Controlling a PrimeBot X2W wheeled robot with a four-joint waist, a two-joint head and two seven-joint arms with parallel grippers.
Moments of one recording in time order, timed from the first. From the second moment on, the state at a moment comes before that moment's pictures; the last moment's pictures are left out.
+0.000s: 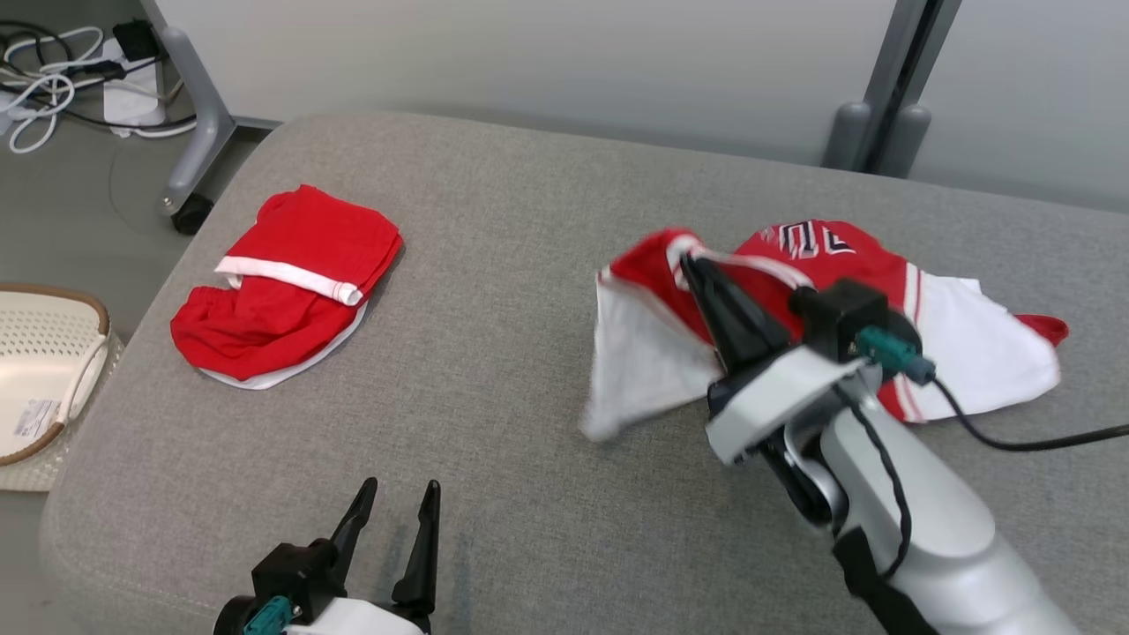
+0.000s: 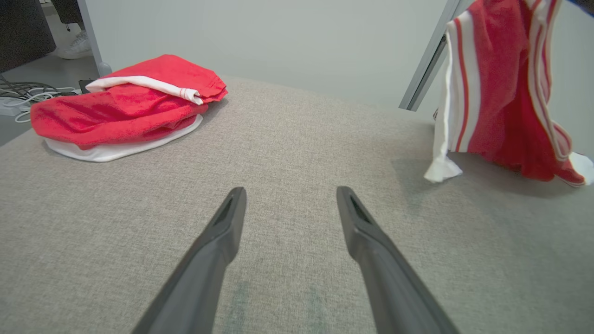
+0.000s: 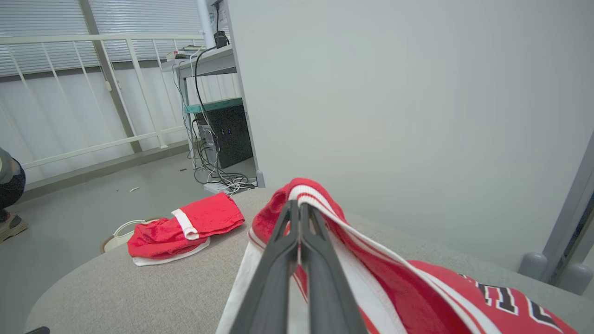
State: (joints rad) left arm -0.03 0.05 -0.23 0.36 -0.32 -0.03 -0.26; right arm -0.62 -0.06 0.52 0.59 0.38 0.13 -0.26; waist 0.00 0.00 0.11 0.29
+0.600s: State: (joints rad) left arm 0.01 0.05 -0.20 0.37 -0.31 -0.03 -0.26; right arm -0.86 -0.11 0.40 0.36 0.46 0.13 -0.26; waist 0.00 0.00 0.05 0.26
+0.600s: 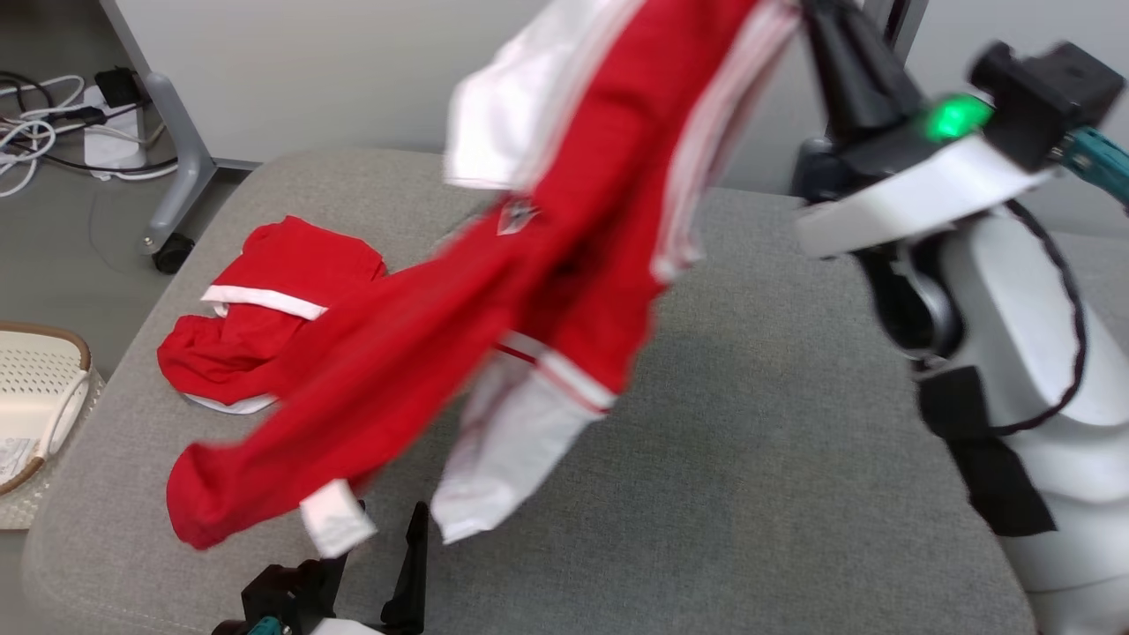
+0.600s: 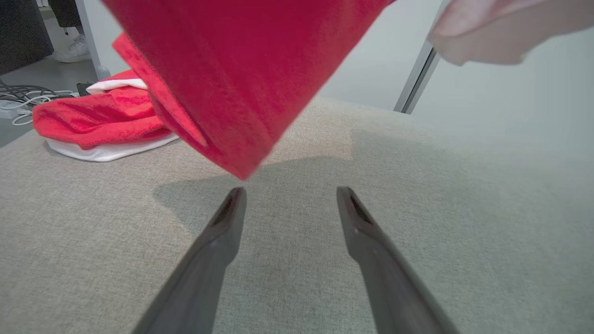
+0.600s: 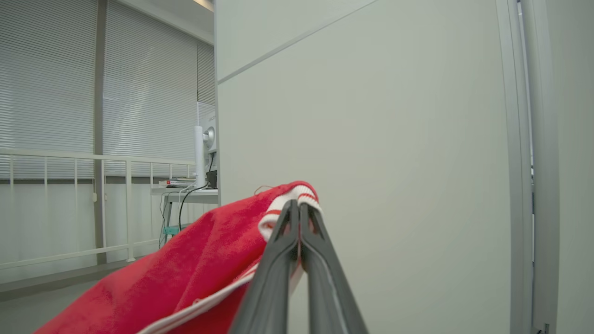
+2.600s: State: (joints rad) left arm -0.04 0.05 -0.47 0.58 -0.32 -0.06 -0.26; right arm -0.28 -0.05 -0.06 0.48 0.13 0.13 -0.26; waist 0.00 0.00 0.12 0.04
